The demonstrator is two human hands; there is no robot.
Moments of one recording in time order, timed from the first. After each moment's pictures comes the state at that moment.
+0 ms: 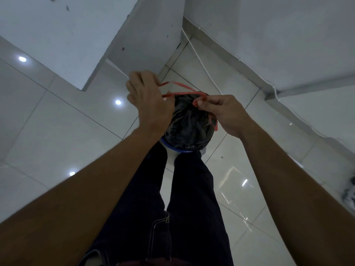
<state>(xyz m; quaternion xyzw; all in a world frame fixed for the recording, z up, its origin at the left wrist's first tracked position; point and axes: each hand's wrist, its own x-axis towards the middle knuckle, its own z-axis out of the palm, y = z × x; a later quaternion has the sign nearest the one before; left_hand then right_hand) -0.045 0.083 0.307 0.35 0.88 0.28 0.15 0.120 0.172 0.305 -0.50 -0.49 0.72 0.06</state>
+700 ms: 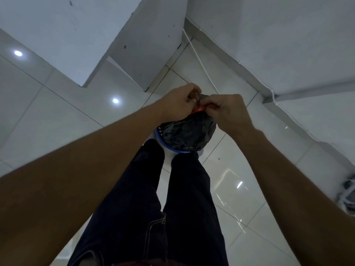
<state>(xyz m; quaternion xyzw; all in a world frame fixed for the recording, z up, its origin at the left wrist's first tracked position) -0.047 0.115 0.296 0.44 0.67 0.19 0.56 0.124 0.174 0.298 -0.39 -0.84 0.38 0.08</state>
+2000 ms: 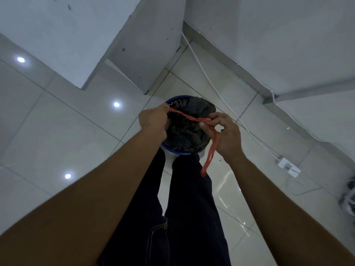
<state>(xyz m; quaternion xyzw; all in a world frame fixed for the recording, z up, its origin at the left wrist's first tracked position) -0.034 0.077 0.273 -0.22 0.73 0.45 0.47 0.153 0.113 0.262 -0.55 -0.65 0.47 0.21</state>
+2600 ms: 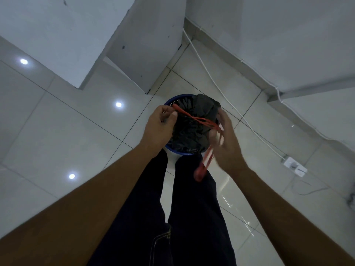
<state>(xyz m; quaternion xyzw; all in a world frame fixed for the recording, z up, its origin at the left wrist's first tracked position) -0.030 0.038 0.273 0.15 0.74 0.37 0.53 0.159 0.088 0.268 -0.50 -0.60 0.61 0.14</state>
